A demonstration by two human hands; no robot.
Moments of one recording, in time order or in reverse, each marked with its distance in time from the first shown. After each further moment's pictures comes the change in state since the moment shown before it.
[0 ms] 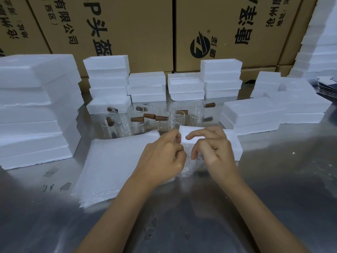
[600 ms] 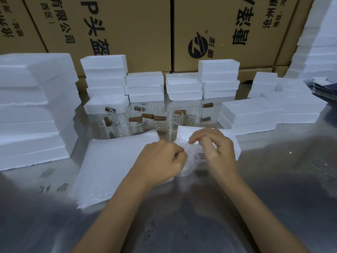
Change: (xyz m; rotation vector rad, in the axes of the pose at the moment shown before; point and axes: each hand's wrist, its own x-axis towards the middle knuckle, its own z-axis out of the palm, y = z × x) left_hand -0.002 0.005 -0.011 -0.018 -0.145 -0.064; right_hand 0.002 0.000 0.001 0.086 0.053 0.046
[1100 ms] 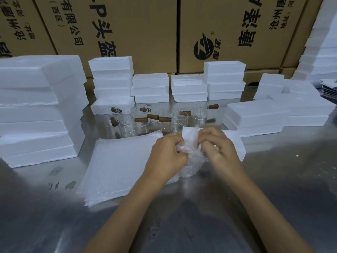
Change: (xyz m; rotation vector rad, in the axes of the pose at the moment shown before) left_hand 0.009 0.005 0.011 -0.370 0.196 -0.217; right_hand 0.003 0.001 -0.004 -0.008 -0.174 0.023
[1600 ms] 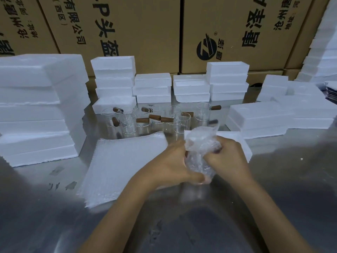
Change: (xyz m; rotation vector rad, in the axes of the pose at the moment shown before) left_hand -0.002 0.001 -0.011 -0.279 -0.484 0.150; right_hand 0.000 0.001 -0.008 -0.335 0.007 0.288
